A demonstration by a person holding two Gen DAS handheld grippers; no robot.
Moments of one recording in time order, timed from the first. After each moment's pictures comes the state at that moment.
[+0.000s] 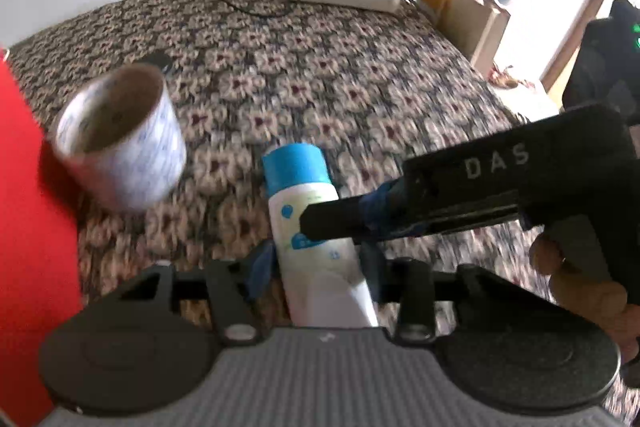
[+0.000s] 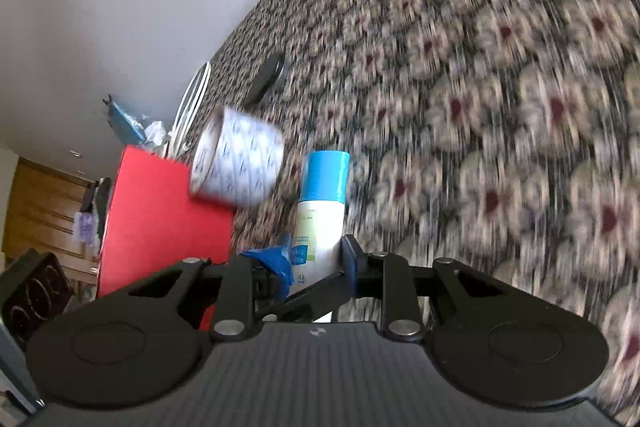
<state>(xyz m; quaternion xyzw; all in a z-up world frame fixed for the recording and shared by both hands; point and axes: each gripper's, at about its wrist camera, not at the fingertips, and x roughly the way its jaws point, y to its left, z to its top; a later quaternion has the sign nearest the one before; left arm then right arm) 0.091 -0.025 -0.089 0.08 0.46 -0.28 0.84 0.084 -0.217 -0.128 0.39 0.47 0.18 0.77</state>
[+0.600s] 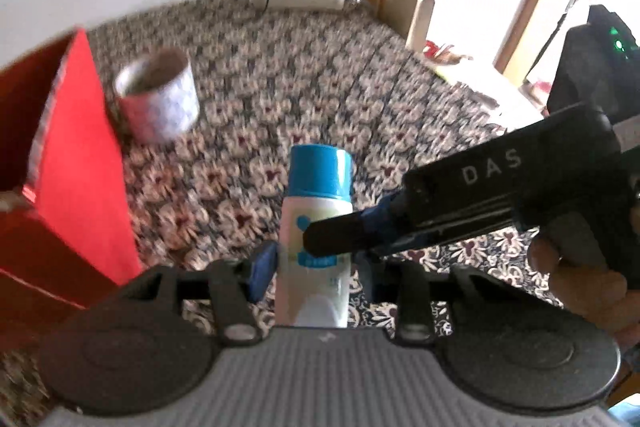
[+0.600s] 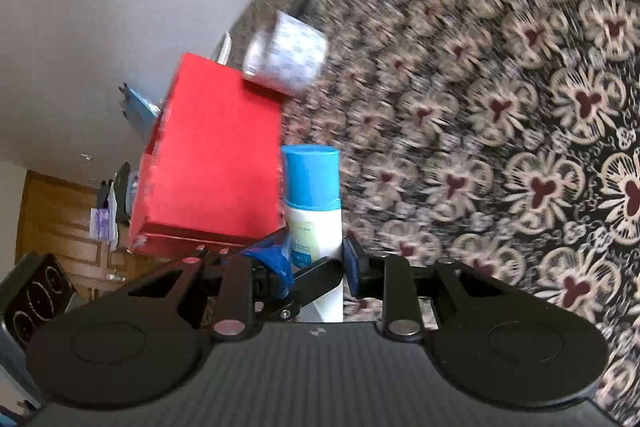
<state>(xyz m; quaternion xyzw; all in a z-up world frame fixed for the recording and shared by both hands) -0.009 0.040 -0.046 0.10 0.42 -0.34 0.84 -0.027 -0.153 -0.093 0.42 0.46 0.15 0.77</state>
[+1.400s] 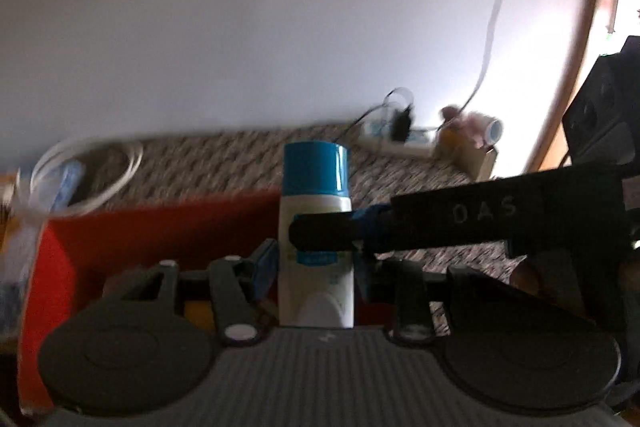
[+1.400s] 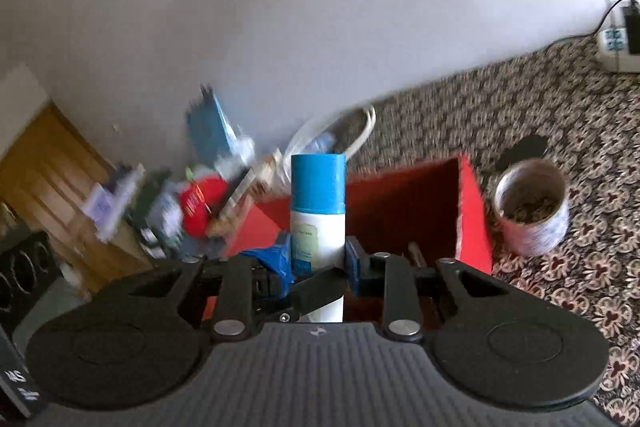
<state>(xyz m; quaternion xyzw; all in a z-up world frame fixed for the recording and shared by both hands) 0.075 0.221 0.051 0.02 0.31 -0.30 0.90 0.078 0.023 0.024 0.25 0.34 0.20 0.88</state>
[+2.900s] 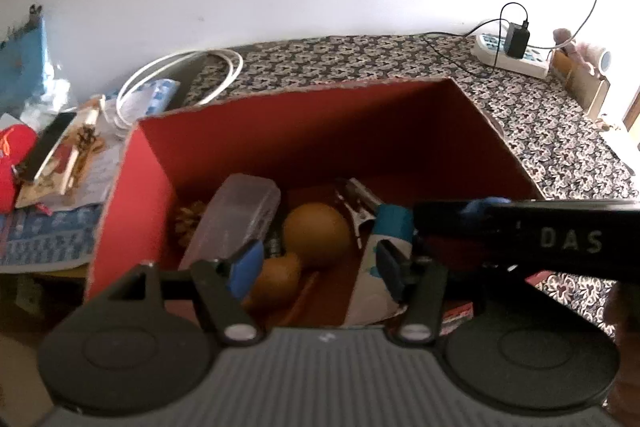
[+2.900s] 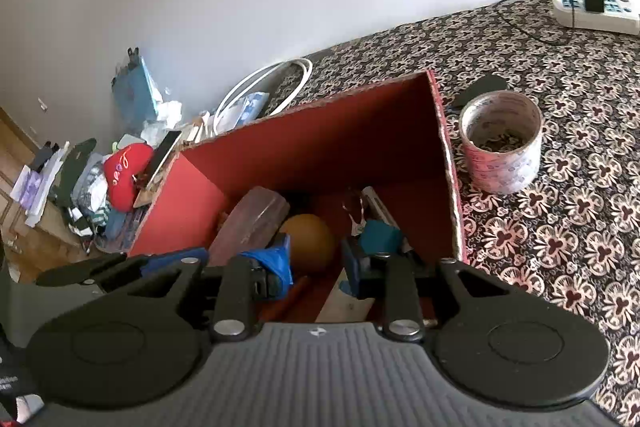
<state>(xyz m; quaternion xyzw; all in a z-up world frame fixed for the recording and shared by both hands) 0.086 0.244 0.019 0.10 0.42 -0.15 0.89 0.063 0.073 0.001 0.22 0.39 0.09 0.89</state>
